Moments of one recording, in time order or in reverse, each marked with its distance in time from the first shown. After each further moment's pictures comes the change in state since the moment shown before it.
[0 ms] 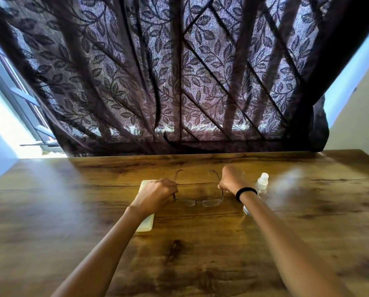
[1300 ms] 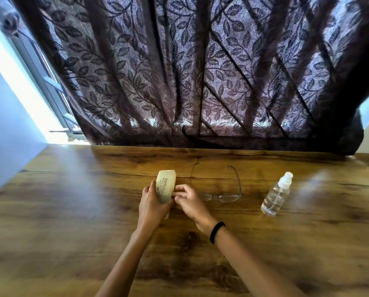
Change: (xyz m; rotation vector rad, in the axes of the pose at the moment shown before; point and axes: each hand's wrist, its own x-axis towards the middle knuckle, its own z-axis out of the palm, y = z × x) left_hand -0.061 0.023 0.018 -0.483 0.158 -1.083; right_hand -0.084 -0.104 0.077 1.007 -0.400 -0.091
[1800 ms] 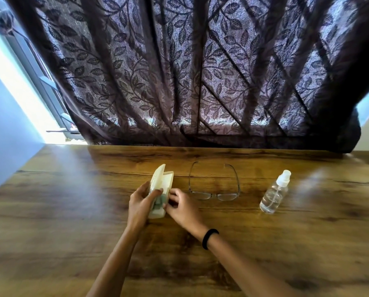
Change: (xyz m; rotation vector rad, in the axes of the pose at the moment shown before) left_hand 0.005 -0.017 -0.015 -0.608 -0.042 -0.126; right_hand -0.005 0.011 0.014 -0.285 0.034 -0.206
